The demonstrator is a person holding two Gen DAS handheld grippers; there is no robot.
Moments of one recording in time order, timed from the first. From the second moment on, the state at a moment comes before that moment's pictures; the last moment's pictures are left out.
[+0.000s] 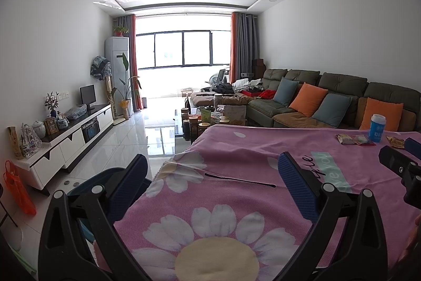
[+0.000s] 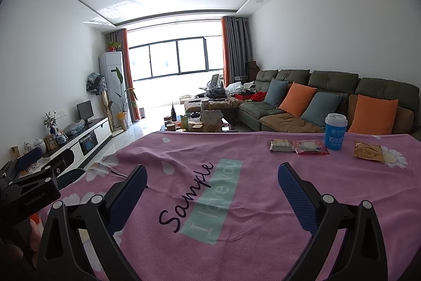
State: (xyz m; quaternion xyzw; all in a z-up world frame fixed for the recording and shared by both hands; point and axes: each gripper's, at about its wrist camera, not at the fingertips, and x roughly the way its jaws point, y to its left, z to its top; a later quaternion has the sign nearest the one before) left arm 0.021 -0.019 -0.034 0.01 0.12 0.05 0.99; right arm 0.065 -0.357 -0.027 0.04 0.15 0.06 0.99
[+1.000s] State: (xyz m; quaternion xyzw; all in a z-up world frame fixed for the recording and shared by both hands) left arm 0.021 -0.020 -0.035 0.01 0.12 0.04 0.99; right arm 0.064 -0.359 -0.029 0.04 0.15 0.06 0.99
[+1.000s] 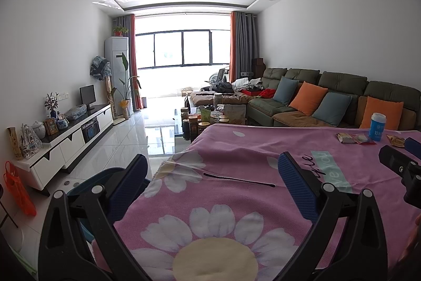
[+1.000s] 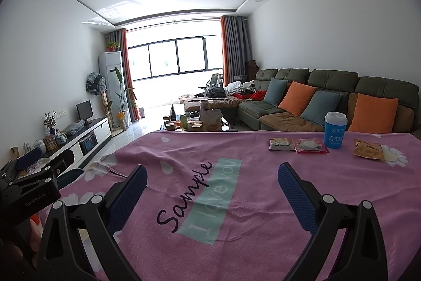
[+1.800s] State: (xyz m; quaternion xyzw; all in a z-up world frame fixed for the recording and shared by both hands) left arm 0.041 -0.028 -0.038 0.02 0.17 0.02 0.99; right arm 0.066 -0.368 -0.033 0.05 0.16 0.05 0.98
